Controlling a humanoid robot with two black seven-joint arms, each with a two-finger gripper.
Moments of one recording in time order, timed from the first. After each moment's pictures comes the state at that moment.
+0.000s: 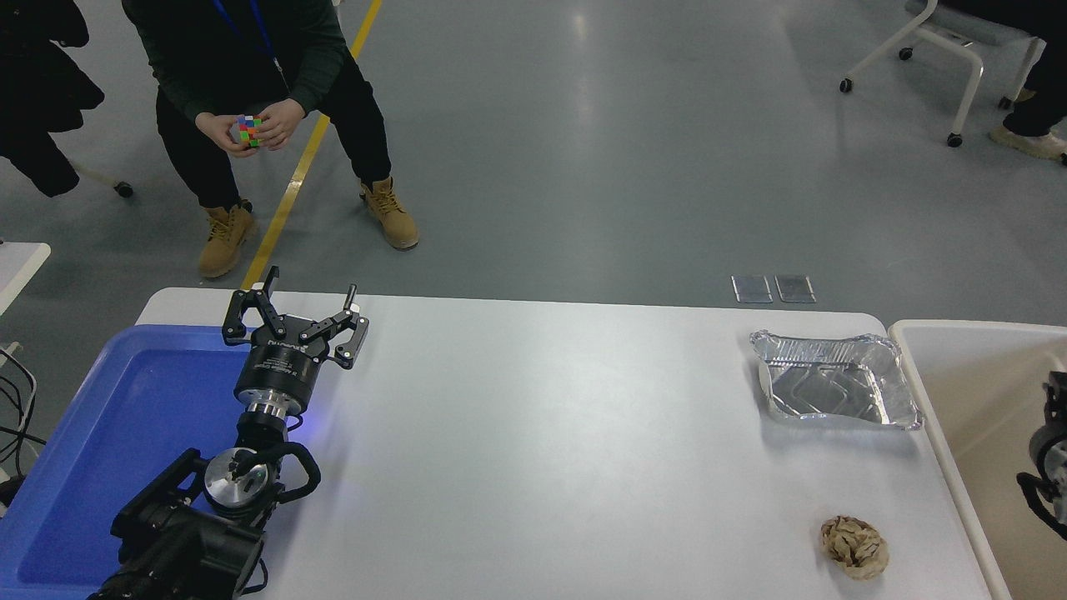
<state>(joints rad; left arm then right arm) -0.46 0.07 -1.20 -0.58 -0.22 -0.67 -0.15 0.67 -0.43 0.20 0.04 -0.01 0.02 0.07</state>
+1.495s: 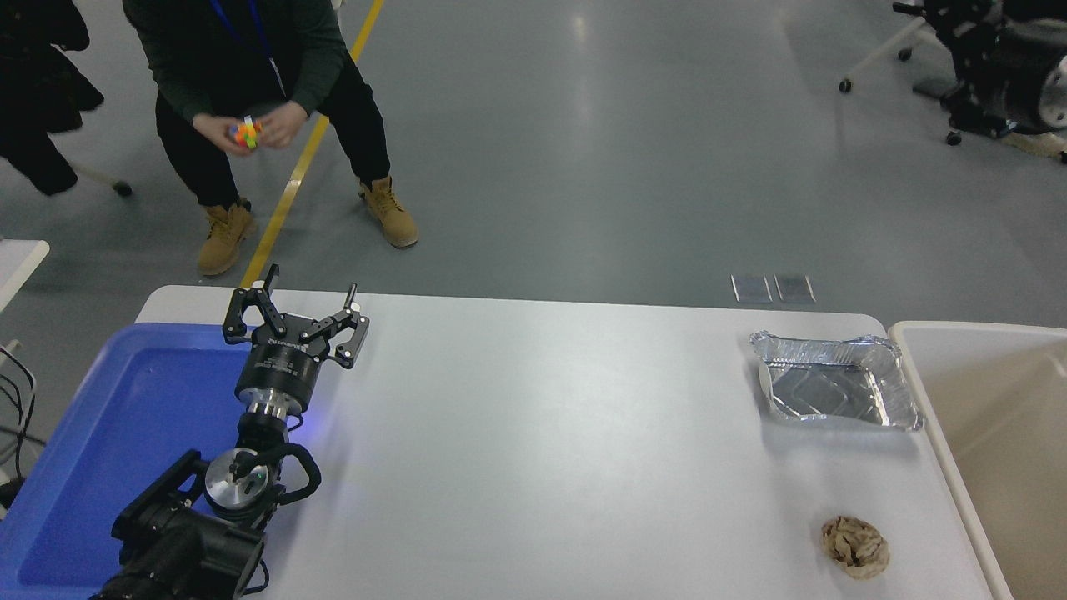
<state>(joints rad) -0.46 0.07 -1.20 -0.58 -0.22 -0.67 -0.15 2.05 -0.81 -0.87 1.16 -0.02 0.15 0.08</state>
